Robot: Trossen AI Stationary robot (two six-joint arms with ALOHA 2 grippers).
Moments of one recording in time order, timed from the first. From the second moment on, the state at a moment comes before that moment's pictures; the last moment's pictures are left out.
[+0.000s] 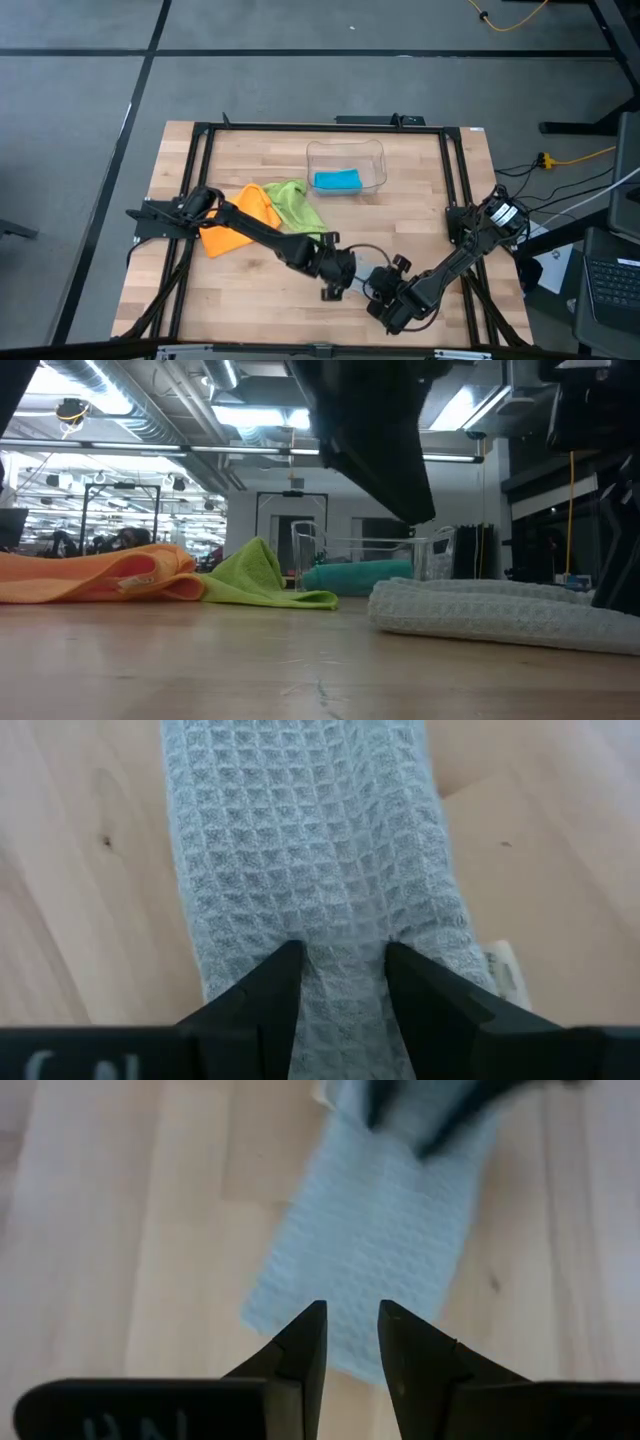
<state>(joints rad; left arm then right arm) -0.36 2.15 1.75 -0.66 -0.29 -0.34 0.78 1.92 1.12 -0.68 0.52 1.29</state>
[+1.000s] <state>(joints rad) -0.54 1.93 1.75 -1.41 -0.68 -0.89 0.74 1.95 1.21 -0.67 0.40 0.85</state>
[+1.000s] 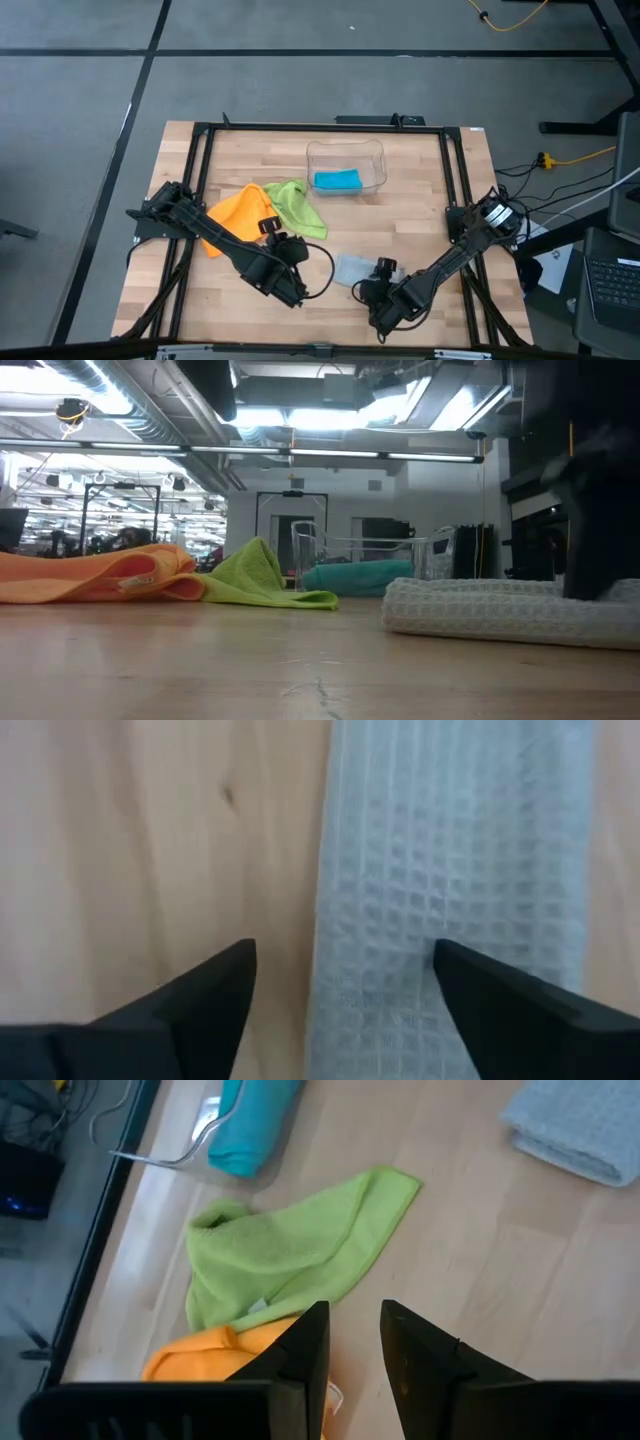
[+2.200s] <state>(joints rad) -0.77 1.93 1.75 -1.53 -0.71 -1.31 0.63 2.02 1.27 -0.81 0.45 0.85</state>
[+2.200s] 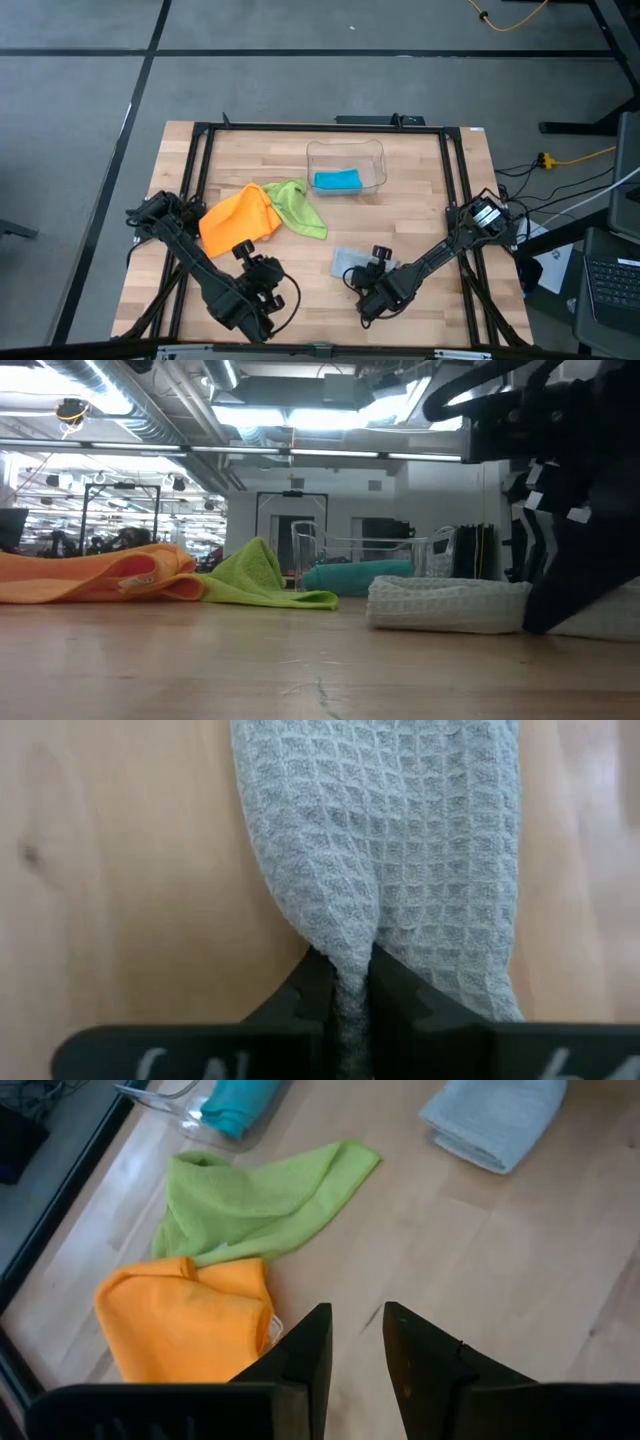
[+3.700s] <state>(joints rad) -0.78 1.93 1.72 -1.54 -0.74 -1.27 -0.21 1.94 1.94 -1.29 0.45 -0.38</state>
